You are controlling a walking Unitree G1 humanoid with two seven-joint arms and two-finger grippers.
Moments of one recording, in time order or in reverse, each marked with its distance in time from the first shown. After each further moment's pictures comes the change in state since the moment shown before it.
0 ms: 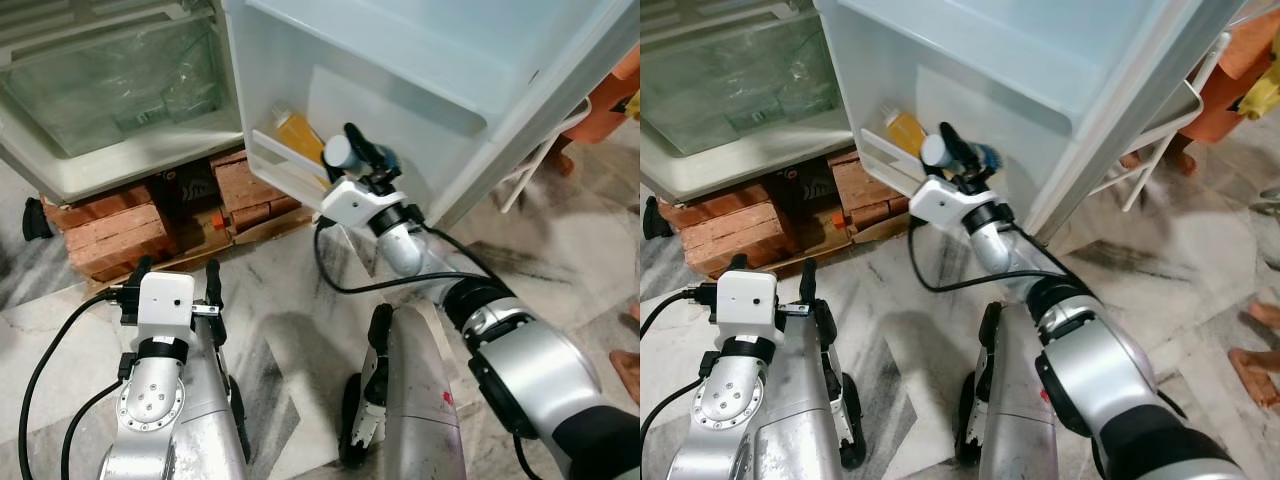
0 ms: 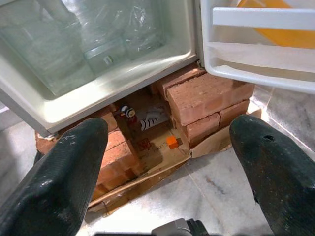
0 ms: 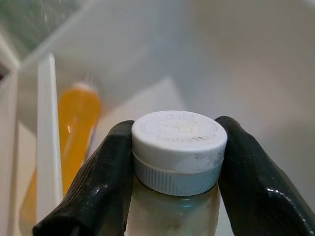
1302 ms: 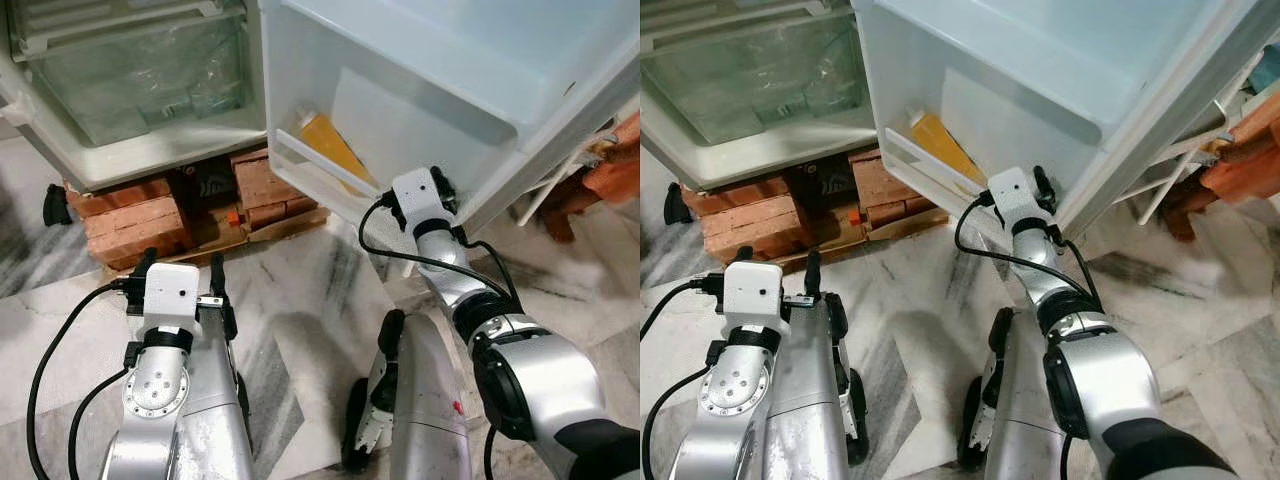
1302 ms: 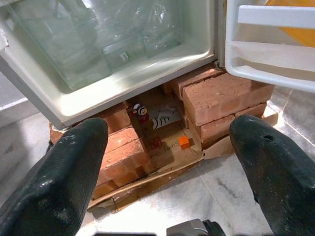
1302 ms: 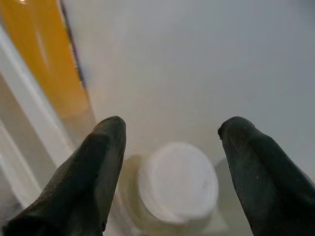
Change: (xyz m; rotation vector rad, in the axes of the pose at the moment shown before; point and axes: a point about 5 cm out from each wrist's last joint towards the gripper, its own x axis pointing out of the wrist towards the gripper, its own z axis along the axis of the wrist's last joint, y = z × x) left arm 0.013 -0.003 0.002 0.001 -0.014 -0.007; right arm -0.028 -0.005 -0.059 0.366 0.558 -0.145
